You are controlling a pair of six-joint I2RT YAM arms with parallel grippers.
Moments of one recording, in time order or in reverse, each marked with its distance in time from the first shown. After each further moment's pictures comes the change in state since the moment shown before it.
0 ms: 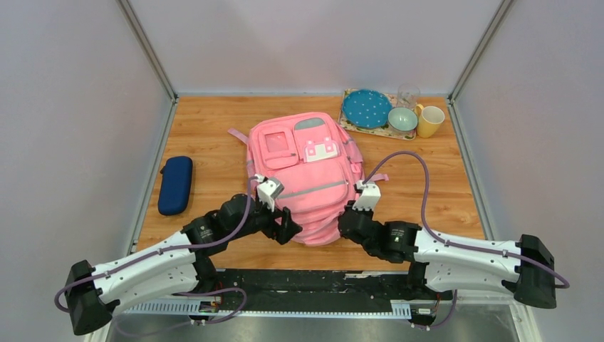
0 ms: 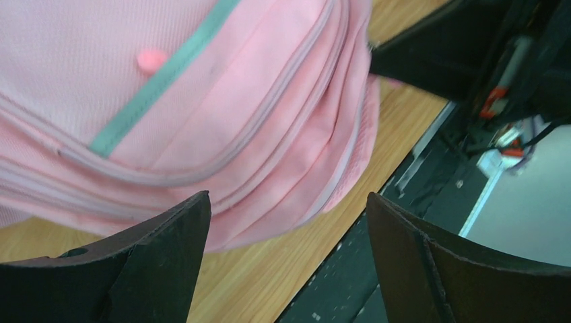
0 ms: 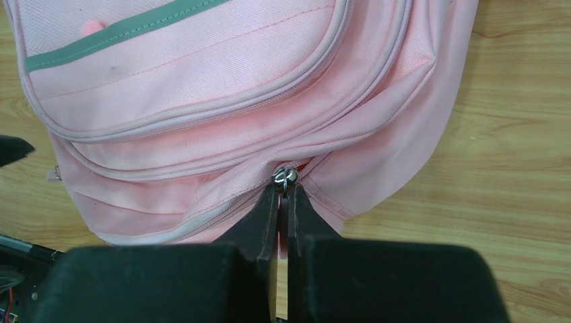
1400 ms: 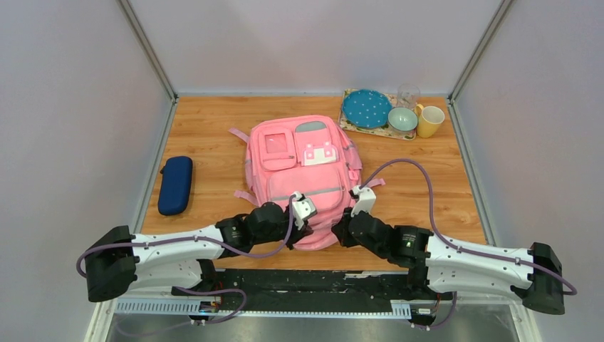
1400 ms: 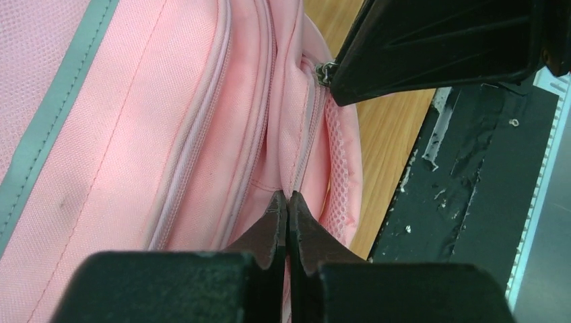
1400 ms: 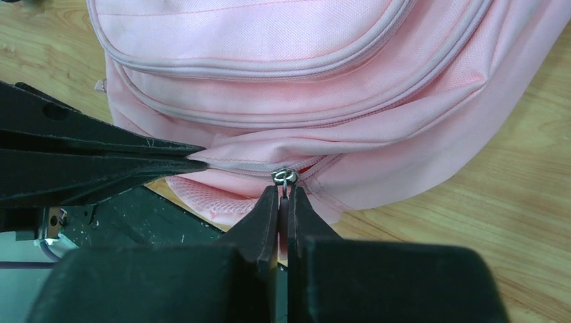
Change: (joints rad) left arm -0.149 0.307 -0.068 0.313 0.039 0.344; right arm 0.008 -0.130 -0.085 0.105 -0.235 -0.132
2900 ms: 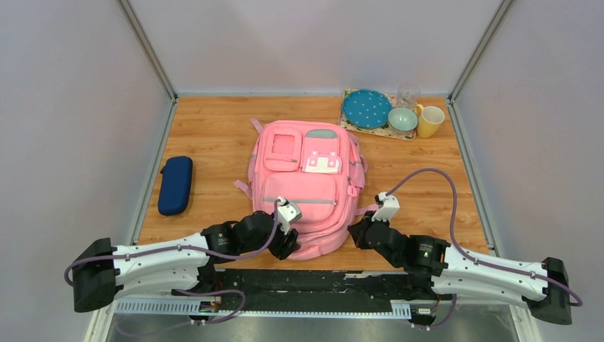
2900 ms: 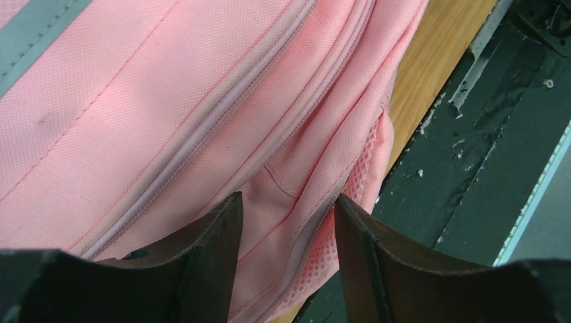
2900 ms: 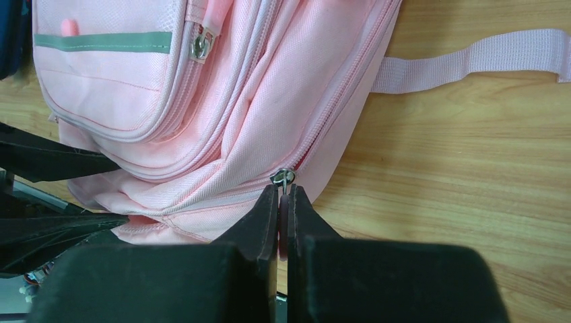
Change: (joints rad) left arm -0.010 -0.212 -0.108 -0.210 -0.083 -0.171; right arm 0.008 -0.232 -0.154 -0.084 0.157 0.144
